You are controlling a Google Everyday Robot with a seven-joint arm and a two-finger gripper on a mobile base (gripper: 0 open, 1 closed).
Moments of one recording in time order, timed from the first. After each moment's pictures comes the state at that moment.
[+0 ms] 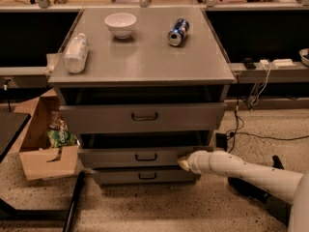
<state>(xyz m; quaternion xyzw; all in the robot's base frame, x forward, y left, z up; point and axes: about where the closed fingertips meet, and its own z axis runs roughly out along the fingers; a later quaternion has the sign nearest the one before) 0.633 -0.153 0.385 -0.30 0.88 0.15 0.35</state>
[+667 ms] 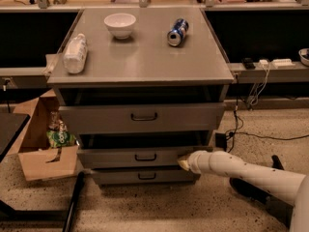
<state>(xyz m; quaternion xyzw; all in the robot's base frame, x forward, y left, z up) 0.631 -0.154 0.387 -0.30 0.87 0.15 0.35</state>
